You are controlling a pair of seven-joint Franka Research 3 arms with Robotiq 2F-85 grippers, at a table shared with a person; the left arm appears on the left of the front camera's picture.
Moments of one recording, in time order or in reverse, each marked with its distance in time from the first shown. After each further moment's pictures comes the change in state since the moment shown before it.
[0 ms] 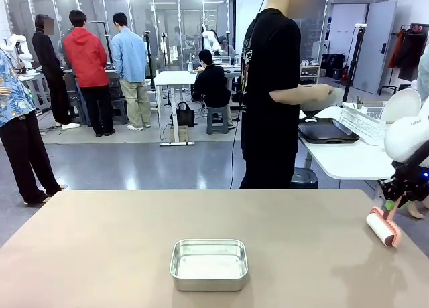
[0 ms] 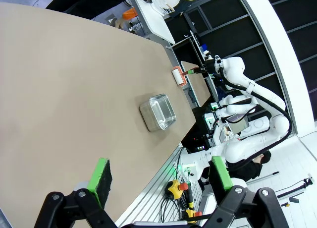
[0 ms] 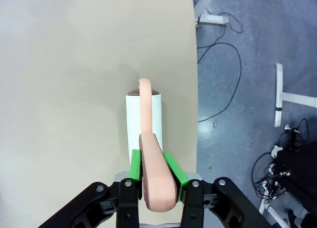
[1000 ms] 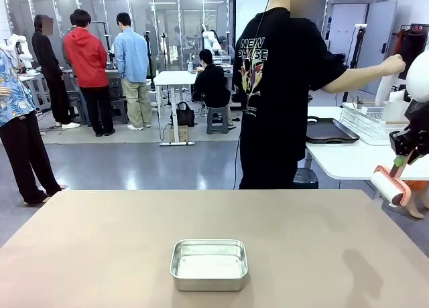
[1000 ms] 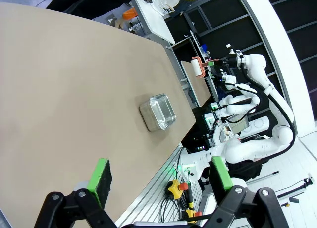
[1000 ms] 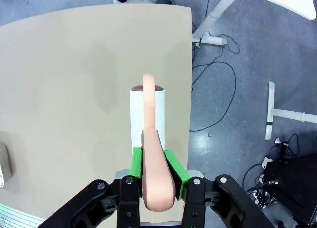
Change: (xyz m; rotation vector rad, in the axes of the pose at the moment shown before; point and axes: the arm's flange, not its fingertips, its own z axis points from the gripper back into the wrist) left arm 0.000 0.000 0.000 0.000 0.000 0.000; right arm 0.009 0.014 0.139 0.025 -0.090 0.072
